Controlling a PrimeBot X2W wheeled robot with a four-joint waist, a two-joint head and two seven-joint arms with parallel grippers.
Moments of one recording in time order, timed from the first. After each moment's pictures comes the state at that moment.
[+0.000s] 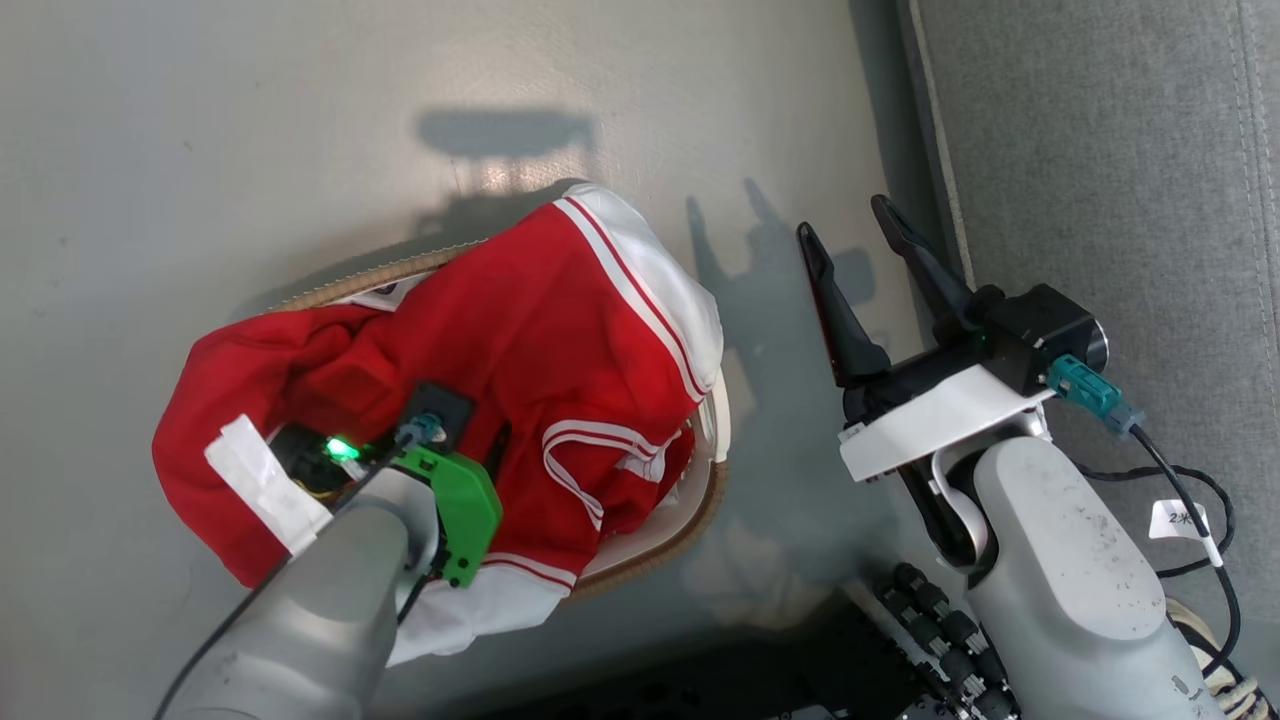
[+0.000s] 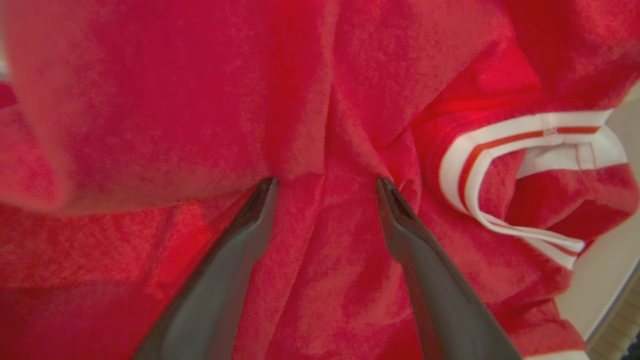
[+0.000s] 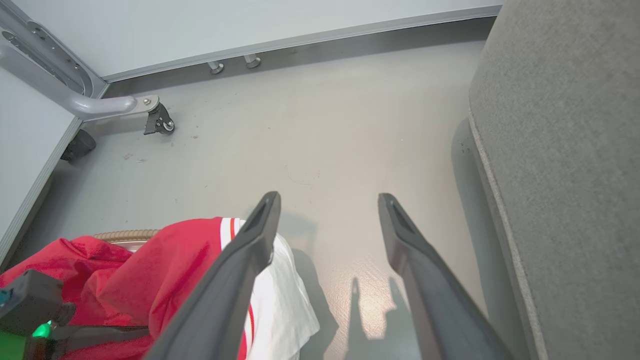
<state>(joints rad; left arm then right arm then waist) -0.76 0.11 -0.85 1.19 -0.43 -0.13 -0.21 -0.48 -0.05 0.26 0.25 0.26 0.13 -0.26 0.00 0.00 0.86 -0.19</state>
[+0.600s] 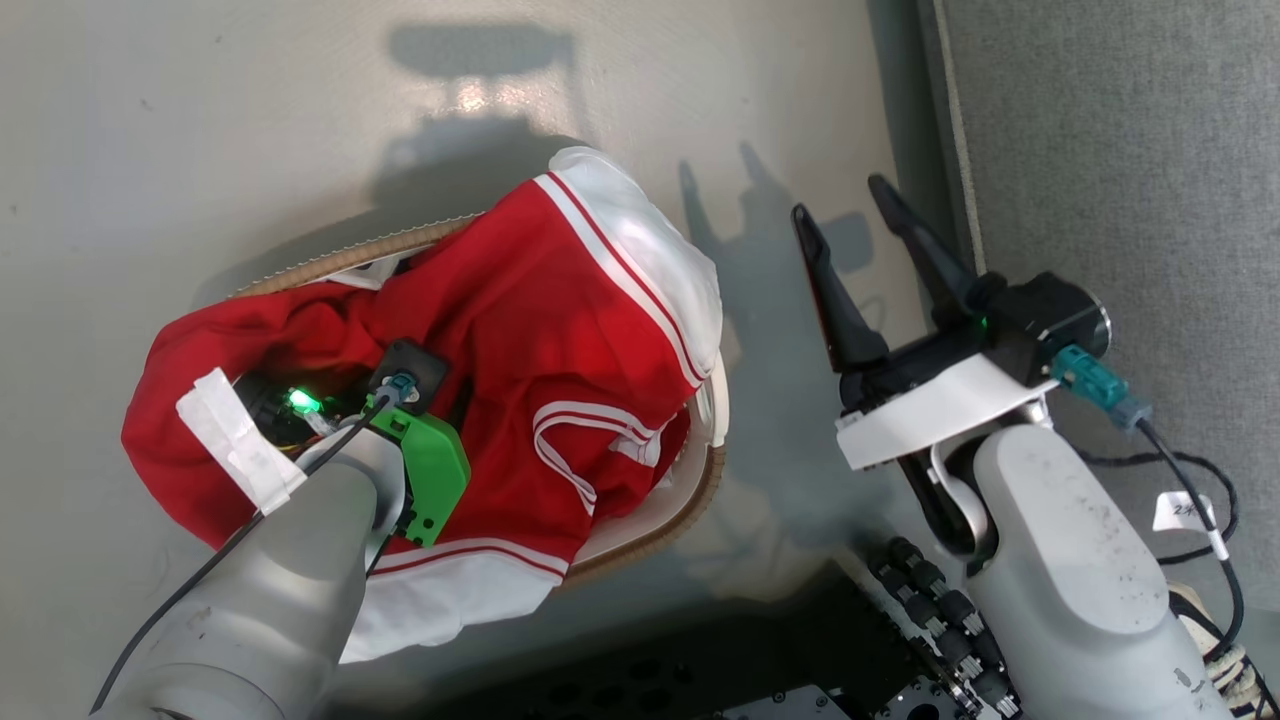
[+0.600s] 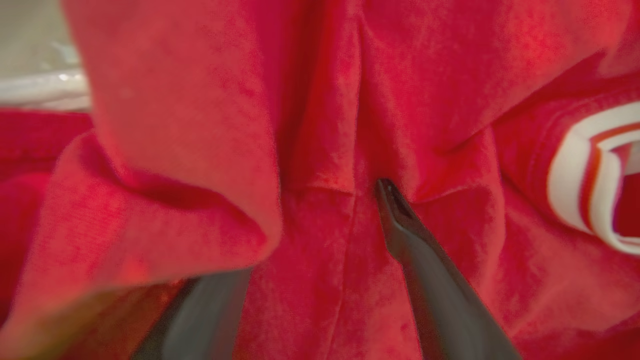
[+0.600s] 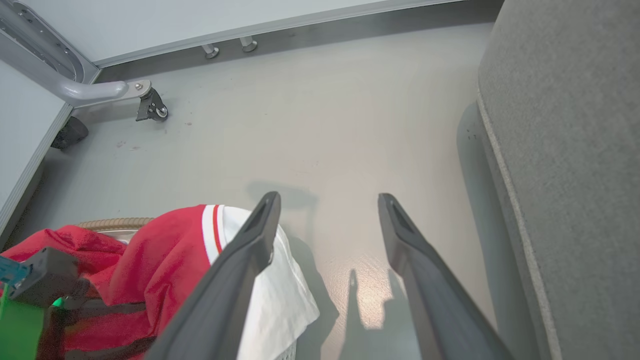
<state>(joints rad) -0.86 0.13 -0.93 1.27 -0.43 -0.13 -0.24 -0.49 -0.05 0.26 0.22 0.26 0.13 -0.26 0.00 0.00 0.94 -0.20</state>
